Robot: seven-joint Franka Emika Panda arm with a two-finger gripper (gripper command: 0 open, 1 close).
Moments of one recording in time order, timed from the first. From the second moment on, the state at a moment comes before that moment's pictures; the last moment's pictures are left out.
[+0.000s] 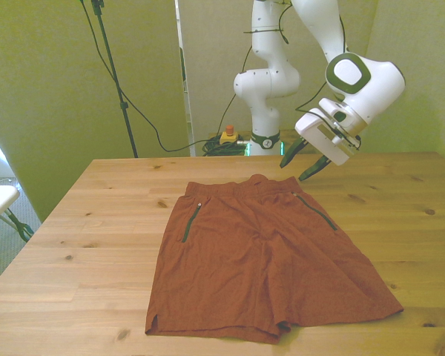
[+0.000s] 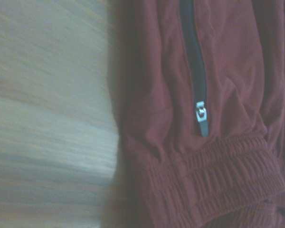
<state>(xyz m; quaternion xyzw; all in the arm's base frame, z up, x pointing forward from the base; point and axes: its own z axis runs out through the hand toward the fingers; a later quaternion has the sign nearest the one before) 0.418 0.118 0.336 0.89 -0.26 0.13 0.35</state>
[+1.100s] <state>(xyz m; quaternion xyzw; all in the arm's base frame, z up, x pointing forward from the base) 0.435 0.104 0.317 0.89 -0.26 0.15 0.34</state>
